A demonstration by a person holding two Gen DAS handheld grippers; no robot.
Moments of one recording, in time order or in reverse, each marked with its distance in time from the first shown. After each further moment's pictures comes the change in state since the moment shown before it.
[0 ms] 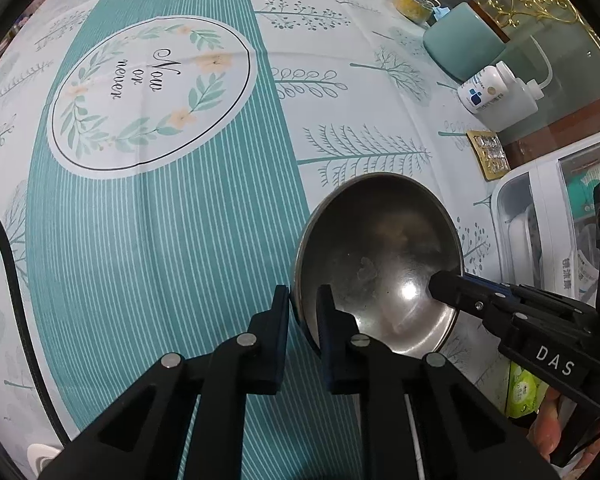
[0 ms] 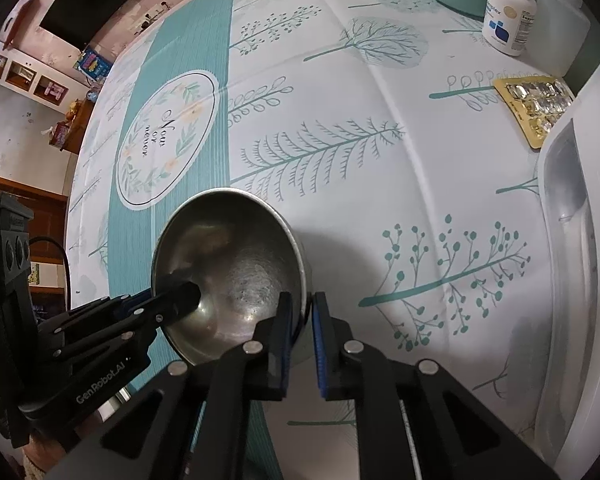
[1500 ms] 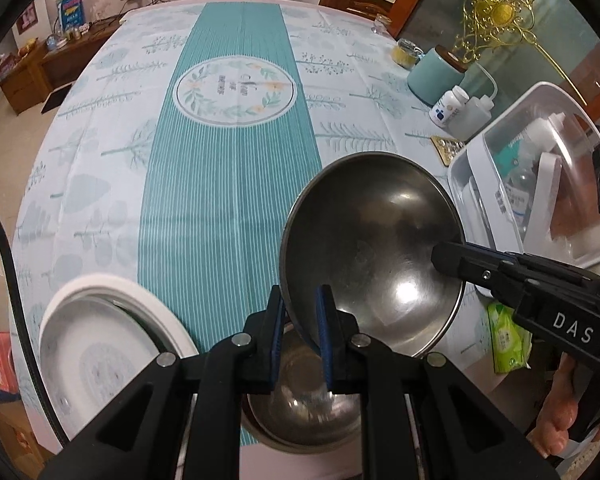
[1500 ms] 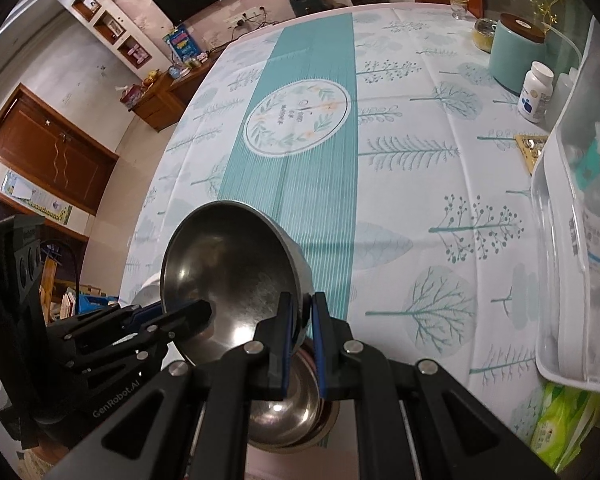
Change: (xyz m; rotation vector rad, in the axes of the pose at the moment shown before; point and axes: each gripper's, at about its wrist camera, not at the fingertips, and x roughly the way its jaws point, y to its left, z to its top) left arm -0.142 -0.017 -0.165 -0.076 -0.192 0.084; right arm -0.108 0.069 -0.119 -0.270 -0.112 0.101
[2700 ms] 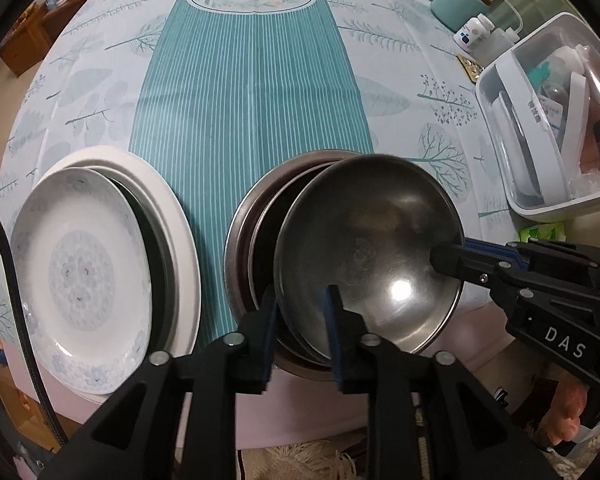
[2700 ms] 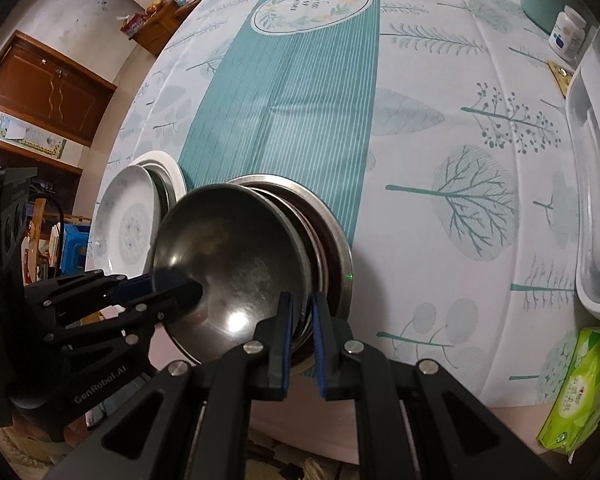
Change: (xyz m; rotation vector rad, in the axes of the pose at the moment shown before) left arm 0.045 0.011 -0.078 -0.024 0.212 0.040; right arm 0.056 0.004 -0.076 -0.080 0.245 -0.020
